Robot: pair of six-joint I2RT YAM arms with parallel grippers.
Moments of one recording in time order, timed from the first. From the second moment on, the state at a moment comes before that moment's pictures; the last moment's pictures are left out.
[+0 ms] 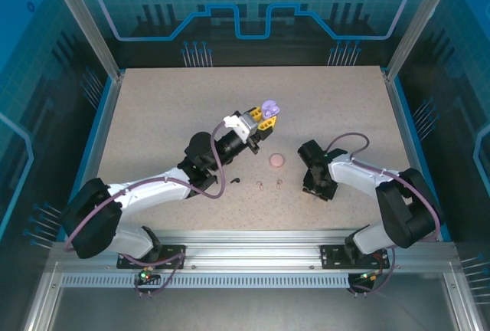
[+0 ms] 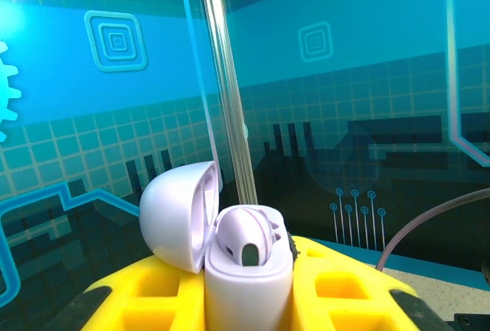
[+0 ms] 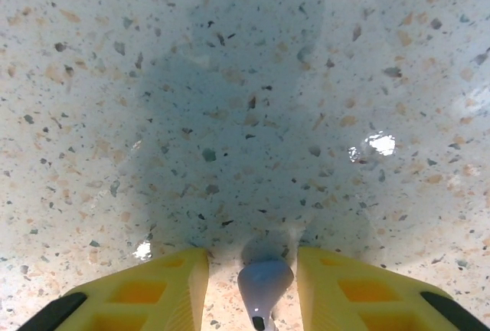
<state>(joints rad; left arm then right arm) -0.79 1.40 0.78 0.92 0.08 0.14 0.46 1.47 0.73 -0.77 0.09 0.97</state>
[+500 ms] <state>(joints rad) -0.79 1.40 0.78 0.92 0.08 0.15 0.46 1.46 0.73 -0.76 0.07 0.97</state>
